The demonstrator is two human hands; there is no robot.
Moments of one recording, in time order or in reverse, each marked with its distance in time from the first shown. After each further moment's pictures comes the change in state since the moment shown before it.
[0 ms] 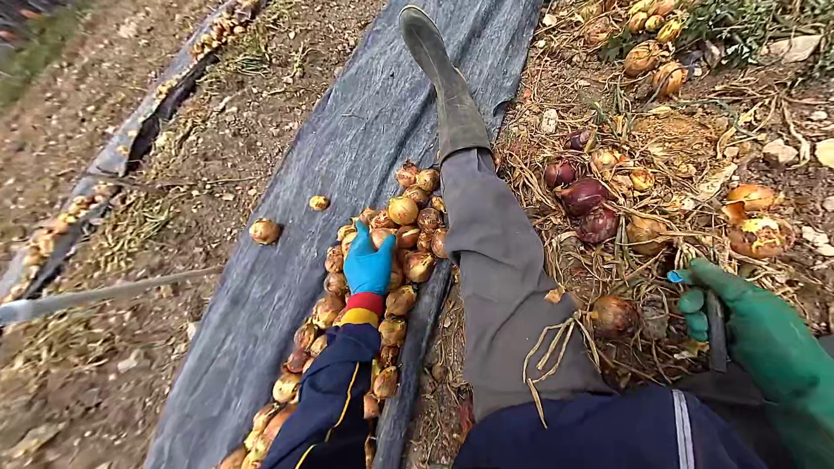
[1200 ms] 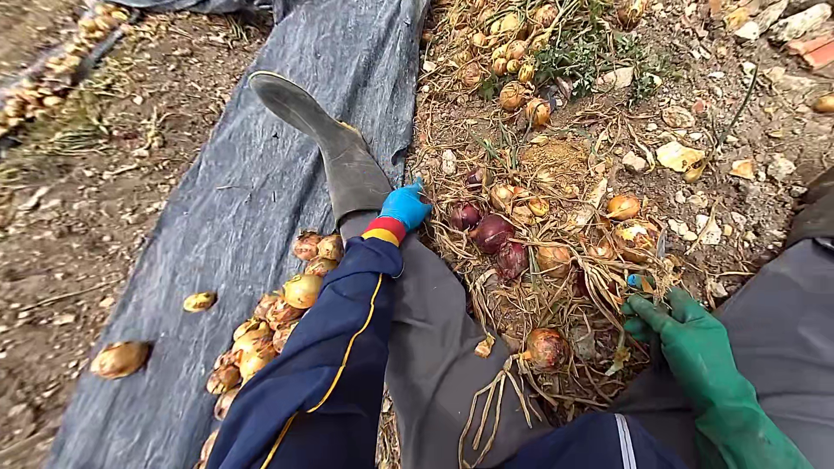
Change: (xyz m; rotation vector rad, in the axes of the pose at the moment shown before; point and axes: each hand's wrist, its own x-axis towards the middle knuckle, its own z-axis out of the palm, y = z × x) left_hand 0.109 0.311 0.150 0.220 -0.575 0.617; right_hand -0.006 0.030 -0.039 0.004 0.398 -0.103
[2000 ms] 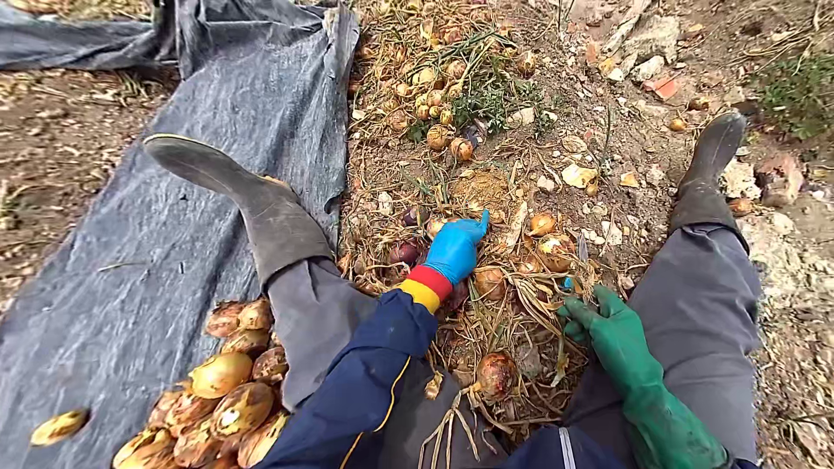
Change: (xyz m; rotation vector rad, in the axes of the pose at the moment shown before) left_hand -0.074 0.219 0.041 0.051 0.168 0.749; right_hand 0.000 0.001 -0.012 0.112 0.049 -0.005
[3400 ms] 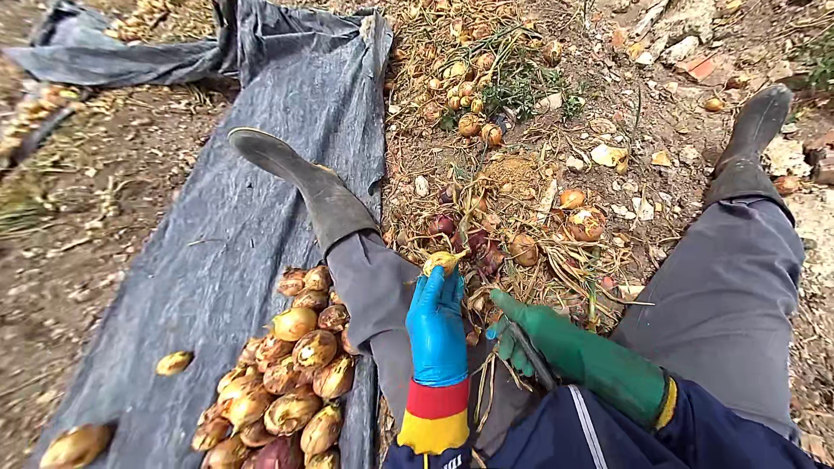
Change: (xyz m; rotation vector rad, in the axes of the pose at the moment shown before) left_hand -0.196 0.077 -0.047 -1.878 0.955 -0.815; right_hand -0.073 -0.027 0.118 -0.001 -0.910 0.363
